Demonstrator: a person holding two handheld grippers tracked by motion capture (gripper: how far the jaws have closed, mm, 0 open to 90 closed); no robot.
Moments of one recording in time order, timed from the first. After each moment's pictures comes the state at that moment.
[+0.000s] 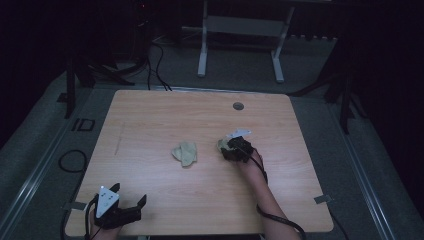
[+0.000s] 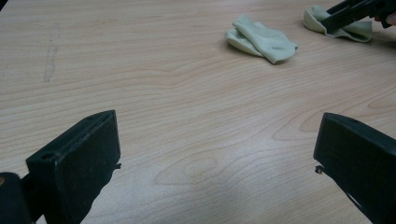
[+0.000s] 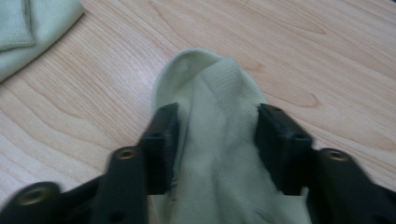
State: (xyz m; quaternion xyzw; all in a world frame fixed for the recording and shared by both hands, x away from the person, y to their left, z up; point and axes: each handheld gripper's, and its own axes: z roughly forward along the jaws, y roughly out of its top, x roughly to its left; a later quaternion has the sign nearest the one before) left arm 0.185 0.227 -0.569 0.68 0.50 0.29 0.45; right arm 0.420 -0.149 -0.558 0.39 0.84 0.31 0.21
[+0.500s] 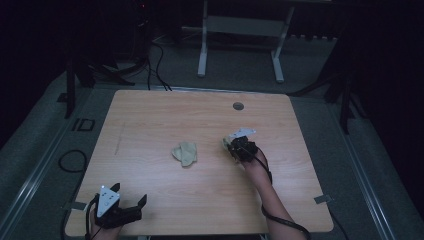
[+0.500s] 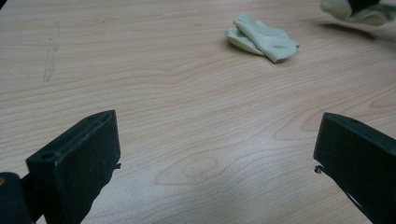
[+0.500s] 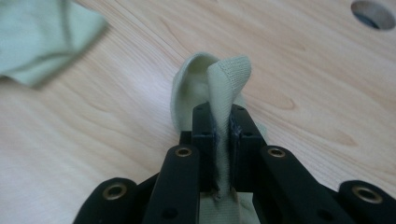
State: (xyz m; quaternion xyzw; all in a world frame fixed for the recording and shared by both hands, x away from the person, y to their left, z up) left arm 0.186 0.227 -0.569 0.68 0.50 0.29 0.44; right arm 0.405 -0.157 -0.531 0.37 0.85 0.31 0.21
